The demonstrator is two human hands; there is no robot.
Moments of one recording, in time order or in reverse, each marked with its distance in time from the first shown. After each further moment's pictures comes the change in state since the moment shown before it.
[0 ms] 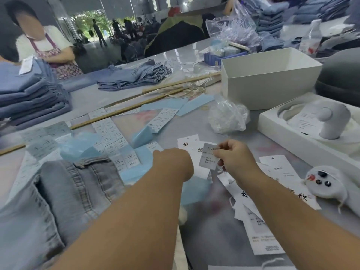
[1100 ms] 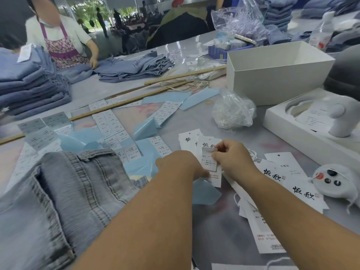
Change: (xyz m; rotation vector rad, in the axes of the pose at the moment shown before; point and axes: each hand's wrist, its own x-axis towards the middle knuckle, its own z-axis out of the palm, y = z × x) left_hand 0.011 0.004 0.023 -0.290 -0.121 -0.143; right_hand 0.004 0.013 0.015 -0.282 -0.020 -0.060
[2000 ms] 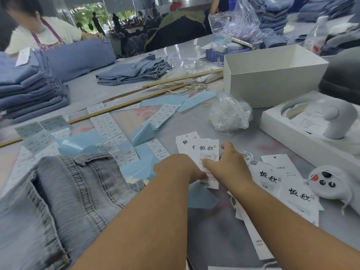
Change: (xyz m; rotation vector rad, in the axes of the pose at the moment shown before) left_hand 0.003 -0.003 0.003 -0.071 -0.051 0.072; right_hand -0.010 0.002 0.006 -0.308 0.060 0.033
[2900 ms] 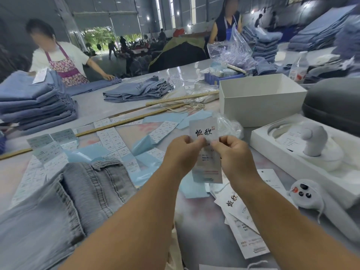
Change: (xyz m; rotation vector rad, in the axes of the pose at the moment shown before) left_hand -0.055 0.028 -0.044 -0.898 0.358 0.221; right_hand -0.032 -0.047 -0.071 0.695 0.076 -0.118
